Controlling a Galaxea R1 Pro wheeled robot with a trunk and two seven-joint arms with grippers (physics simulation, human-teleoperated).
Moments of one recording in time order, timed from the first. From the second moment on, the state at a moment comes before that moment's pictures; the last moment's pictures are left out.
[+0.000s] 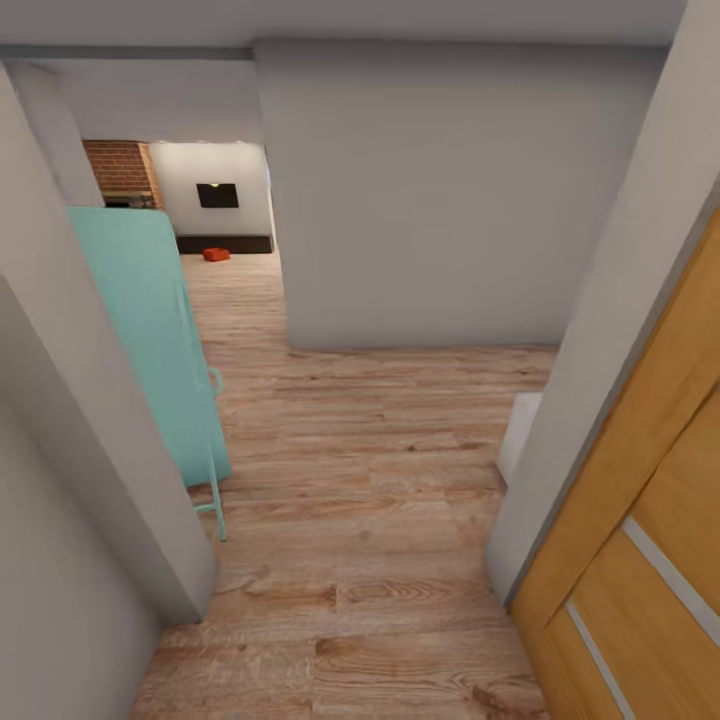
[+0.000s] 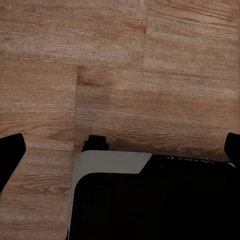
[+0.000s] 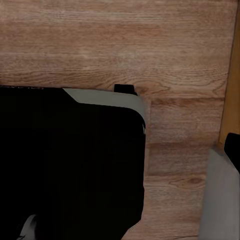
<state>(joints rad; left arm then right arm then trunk) -0.43 0.02 0.01 0.00 0.14 0.02 -0.04 -0.24 0.06 0.87 0.03 -0.81 -0.11 -0.10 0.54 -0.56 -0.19</state>
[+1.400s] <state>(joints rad) -0.43 0.02 0.01 0.00 0.14 0.02 -0.04 -0.24 0.06 0.87 0.03 -0.81 -0.11 -0.10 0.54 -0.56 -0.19</state>
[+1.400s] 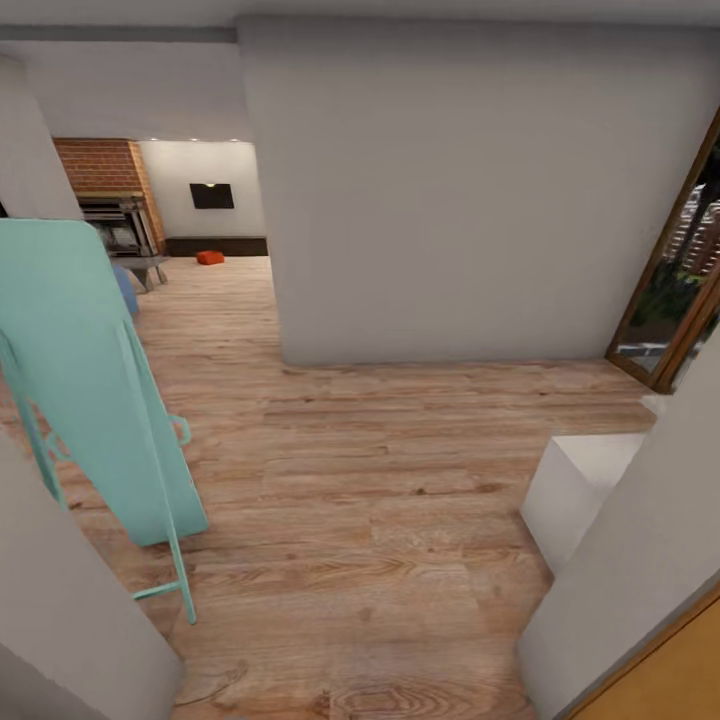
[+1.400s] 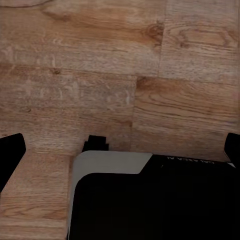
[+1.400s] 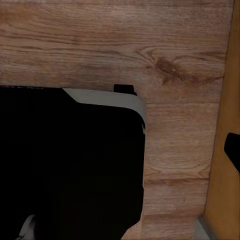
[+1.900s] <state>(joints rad) -0.43 0.02 0.01 0.00 0.14 0.02 -0.04 -0.24 0.06 0.87 0.03 -0.81 -0.11 -0.10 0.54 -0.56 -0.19</state>
